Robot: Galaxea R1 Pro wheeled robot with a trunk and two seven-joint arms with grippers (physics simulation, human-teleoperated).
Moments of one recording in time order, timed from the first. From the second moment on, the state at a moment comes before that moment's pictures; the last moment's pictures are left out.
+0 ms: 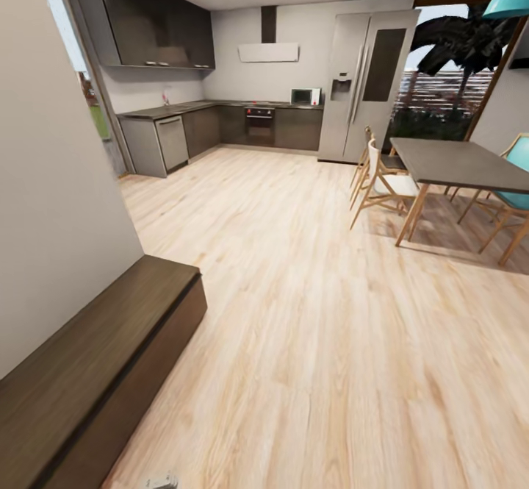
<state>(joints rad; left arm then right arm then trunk) -0.49 0.02 -1.10 0.01 1.29 0.11 0.07 -0.40 0.05 0.28 0.01 -0.37 -0.09 -0.08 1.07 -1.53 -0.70</state>
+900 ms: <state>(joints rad) -0.48 0.02 -1.10 0.01 1.29 0.11 0.07 -0.40 0.05 0.28 0.01 -0.37 -0.09 -0.08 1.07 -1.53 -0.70</state>
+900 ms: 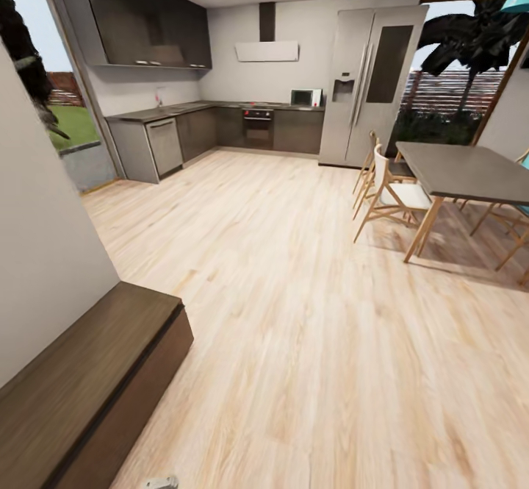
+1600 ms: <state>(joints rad) -0.48 0.02 -1.10 0.01 1.29 0.11 0.07 -0.40 0.05 0.28 0.01 -0.36 -0.09 -0.08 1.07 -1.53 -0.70</state>
